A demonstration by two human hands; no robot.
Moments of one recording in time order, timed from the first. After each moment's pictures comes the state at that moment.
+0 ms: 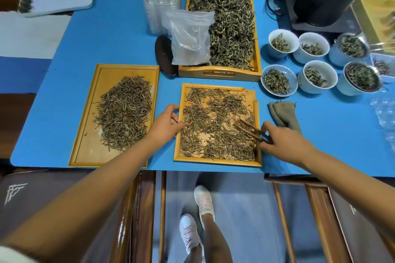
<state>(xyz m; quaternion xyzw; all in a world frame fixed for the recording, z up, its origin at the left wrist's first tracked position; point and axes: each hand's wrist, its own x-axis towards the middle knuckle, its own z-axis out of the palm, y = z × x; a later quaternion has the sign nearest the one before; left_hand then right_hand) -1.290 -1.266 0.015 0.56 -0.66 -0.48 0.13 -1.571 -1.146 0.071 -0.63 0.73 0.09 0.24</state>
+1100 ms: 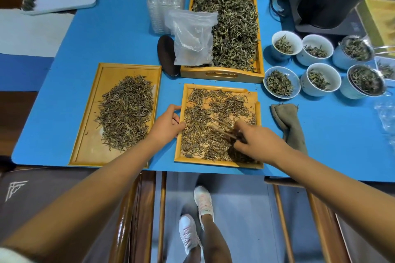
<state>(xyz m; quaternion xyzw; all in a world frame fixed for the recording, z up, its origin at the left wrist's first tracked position) -1.291 -1.266 0.015 0.56 -0.66 -0.48 0.13 -1.520 -1.170 0.075 -0.70 0.67 0.06 0.26</state>
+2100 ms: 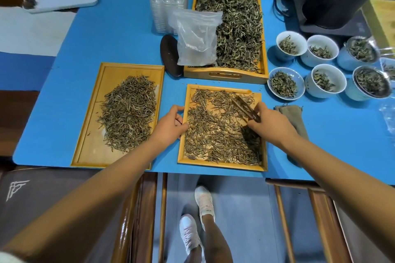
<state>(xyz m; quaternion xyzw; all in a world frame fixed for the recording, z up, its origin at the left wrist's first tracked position) -1.289 -1.267 0.012 0.55 -0.66 -0.49 0.15 -1.547 -1.202 0.063 -0.58 0.78 0.00 0.23</state>
